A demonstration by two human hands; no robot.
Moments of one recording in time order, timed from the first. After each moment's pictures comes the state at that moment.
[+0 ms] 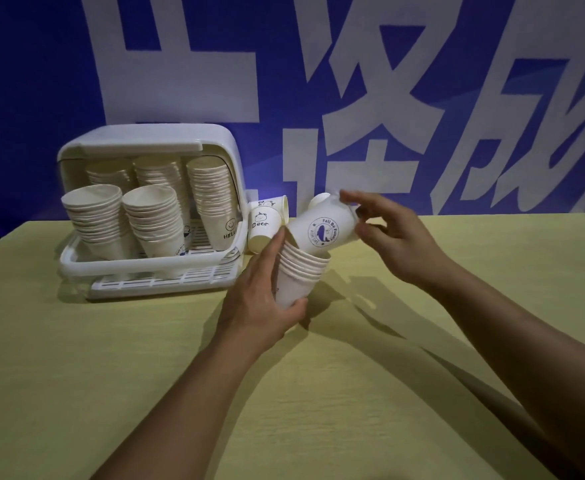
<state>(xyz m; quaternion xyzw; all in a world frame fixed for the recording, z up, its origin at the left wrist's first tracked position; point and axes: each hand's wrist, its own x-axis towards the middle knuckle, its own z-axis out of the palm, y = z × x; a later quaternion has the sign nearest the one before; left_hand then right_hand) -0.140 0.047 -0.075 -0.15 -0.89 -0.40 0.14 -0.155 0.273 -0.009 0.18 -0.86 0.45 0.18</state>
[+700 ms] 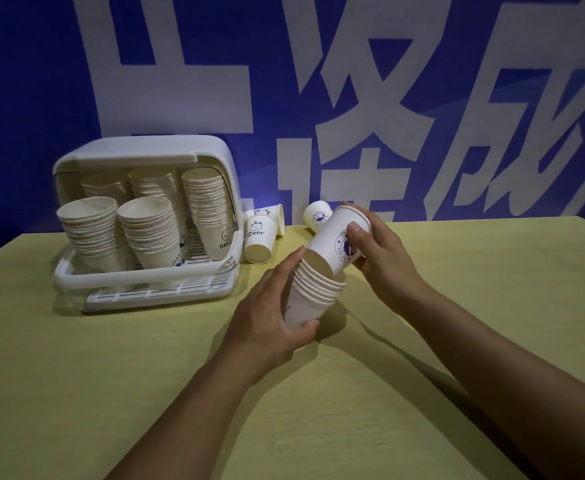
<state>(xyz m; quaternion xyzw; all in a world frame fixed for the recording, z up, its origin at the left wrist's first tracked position) -0.132 0.053 -0.074 -0.22 -0.88 -0.42 0.09 -0.165 0.254 -0.036 0.08 -0.73 0.67 0.15</state>
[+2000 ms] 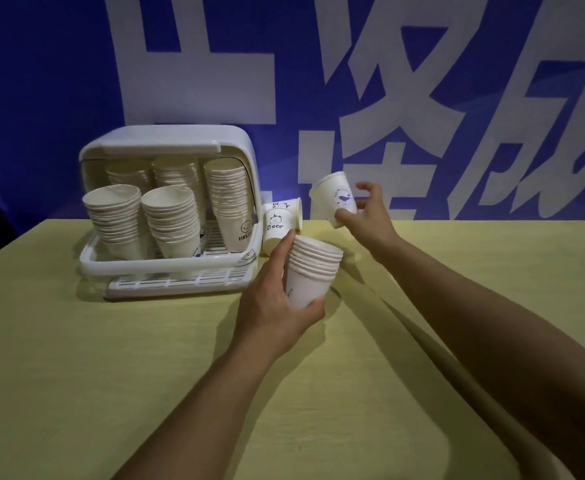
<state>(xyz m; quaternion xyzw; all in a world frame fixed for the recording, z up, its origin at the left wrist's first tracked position) -0.139 0.049 -0.074 -0.10 -0.86 -0.48 0.13 -0.273 0.245 -0.039 -0.02 -0.83 0.53 0.17</state>
